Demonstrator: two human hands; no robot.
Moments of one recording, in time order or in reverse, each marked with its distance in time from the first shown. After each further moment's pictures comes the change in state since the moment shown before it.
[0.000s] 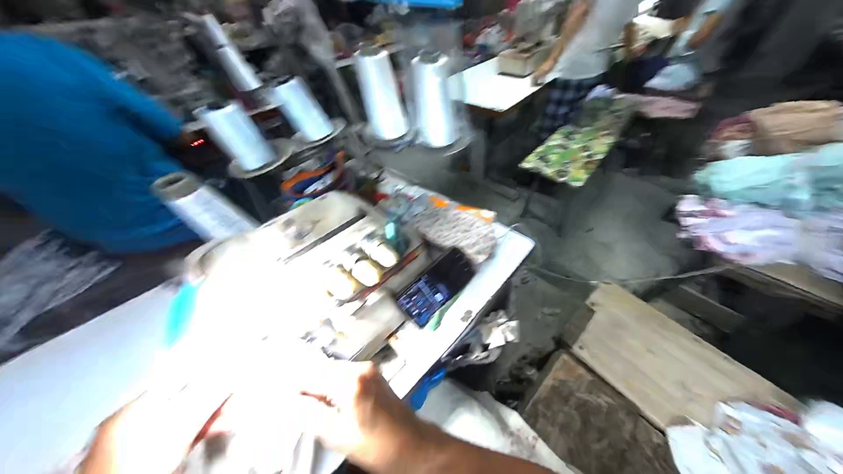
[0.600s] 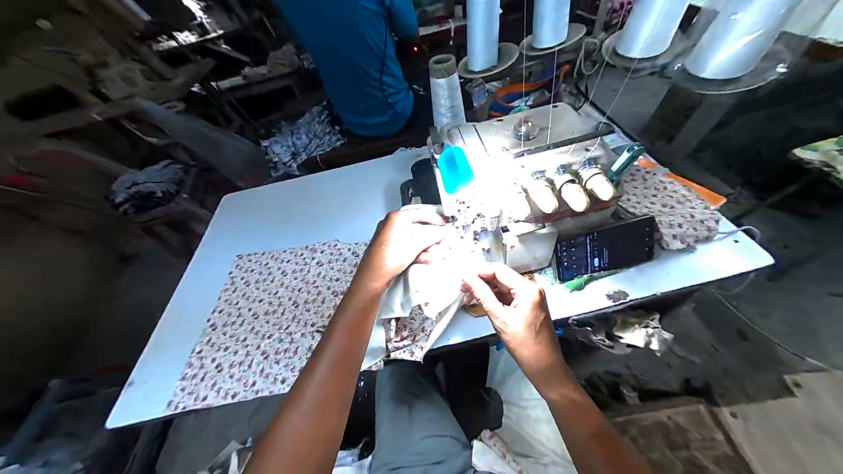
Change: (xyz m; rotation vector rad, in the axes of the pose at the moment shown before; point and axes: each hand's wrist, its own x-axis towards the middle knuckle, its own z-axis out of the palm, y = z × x) left_hand 0.025 0.019 0.016 -0.011 -0.022 -0.053; right_hand -0.008 0.010 -0.002 0.134 -0.043 0.123
